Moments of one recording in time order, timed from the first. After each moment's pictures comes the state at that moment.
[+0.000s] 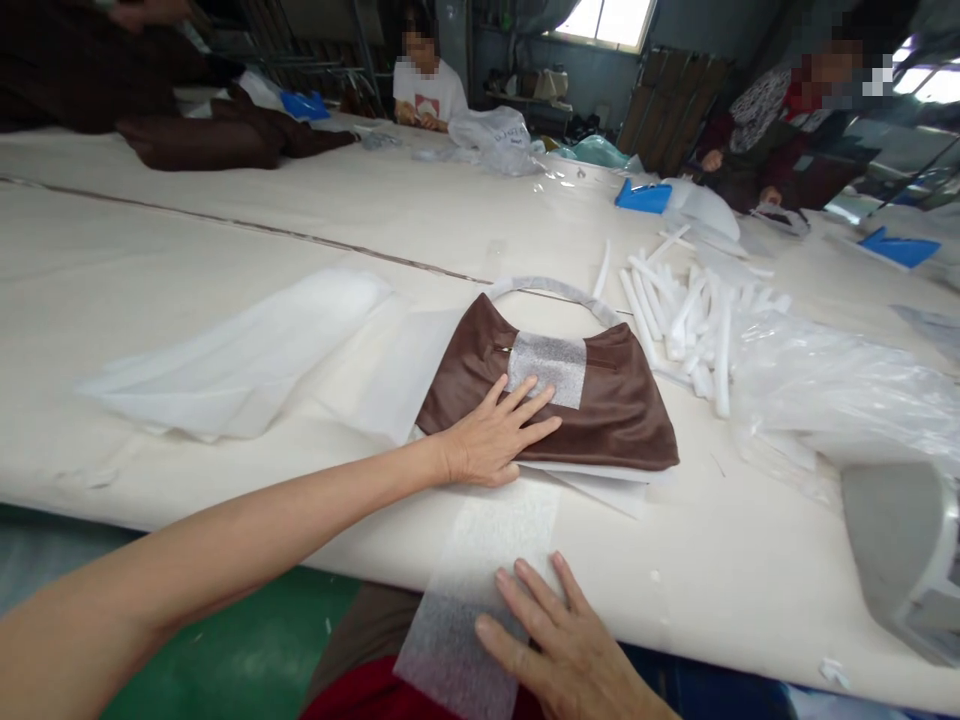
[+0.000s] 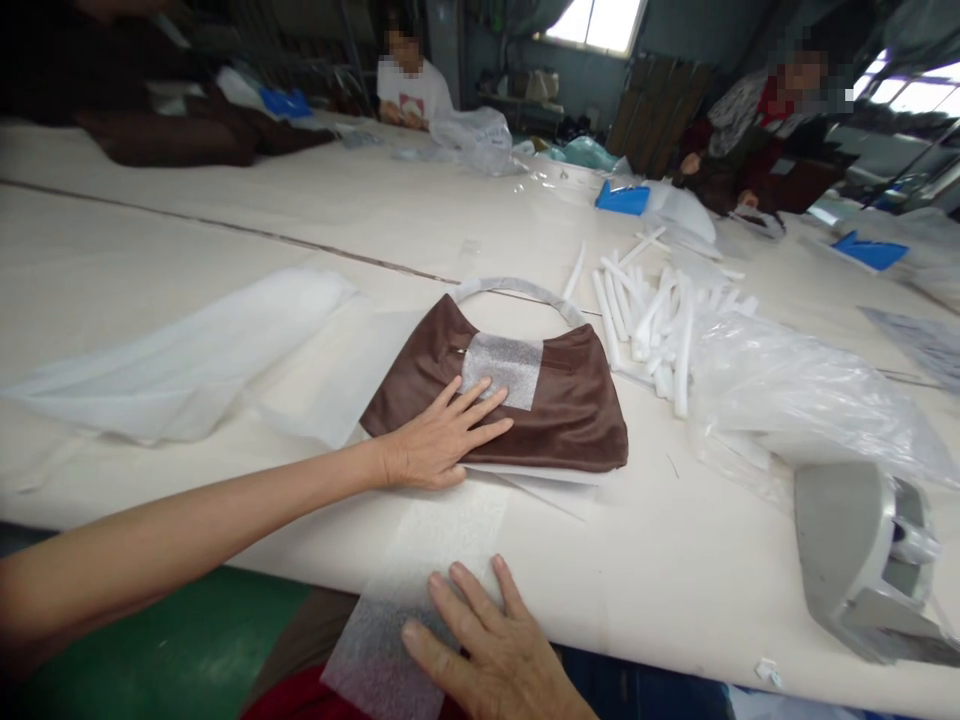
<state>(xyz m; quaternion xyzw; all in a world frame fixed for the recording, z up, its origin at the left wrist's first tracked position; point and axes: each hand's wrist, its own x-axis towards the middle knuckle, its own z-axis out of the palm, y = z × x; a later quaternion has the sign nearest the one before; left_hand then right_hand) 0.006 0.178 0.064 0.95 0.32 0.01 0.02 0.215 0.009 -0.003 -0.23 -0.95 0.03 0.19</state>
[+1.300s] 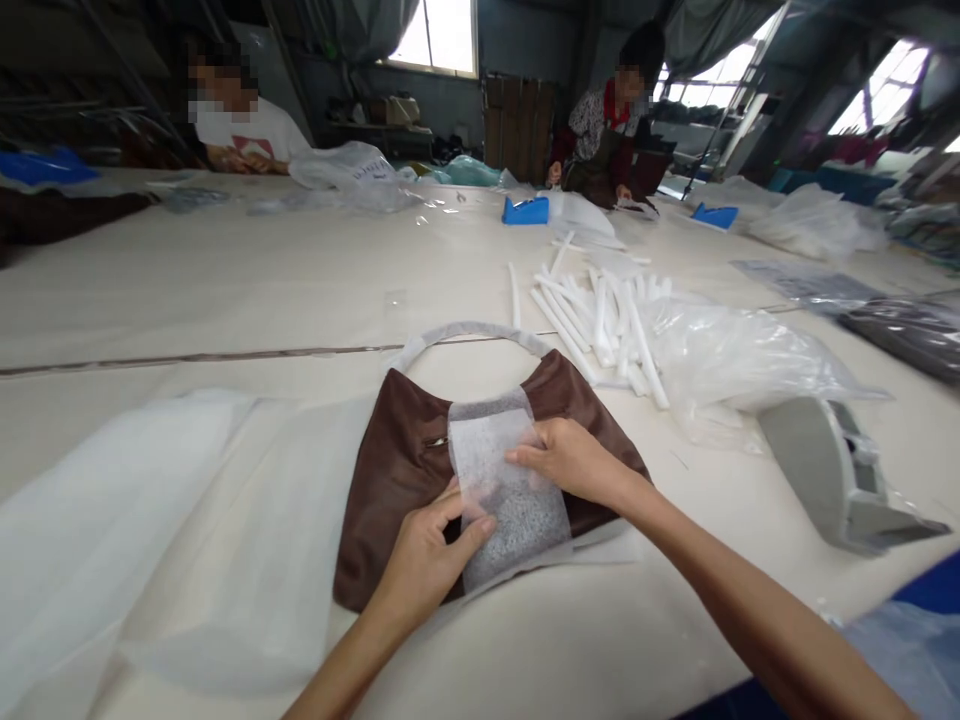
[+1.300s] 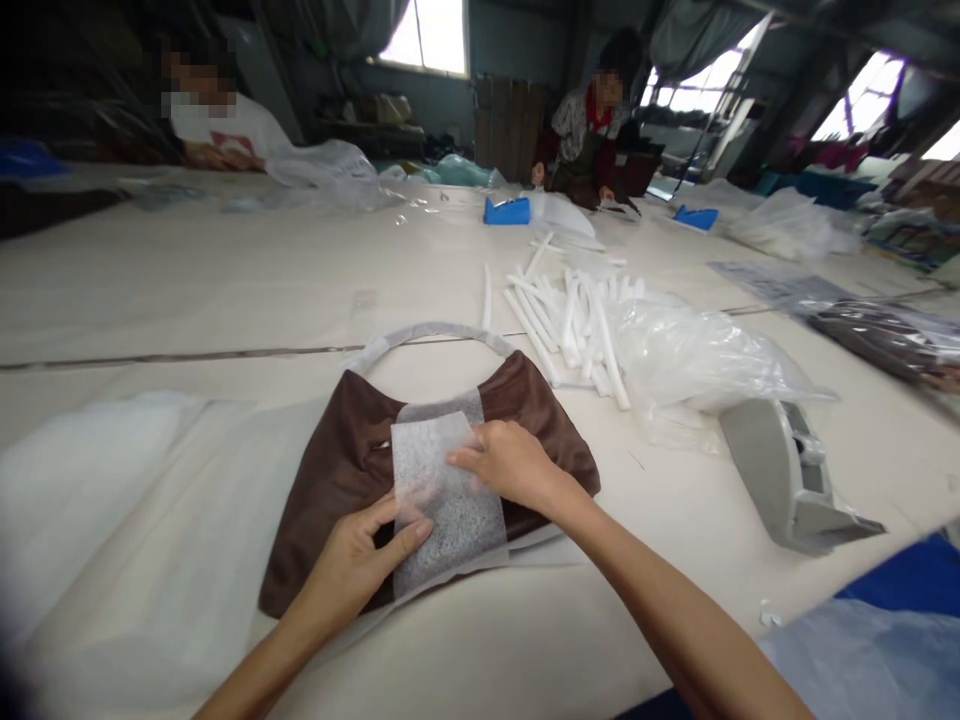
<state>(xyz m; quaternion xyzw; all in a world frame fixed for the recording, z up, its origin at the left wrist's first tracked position) -0.016 0.196 0.060 0.71 0.45 0.28 0.46 0.204 0.217 0.110 -0.62 -0.66 0.36 0.23</state>
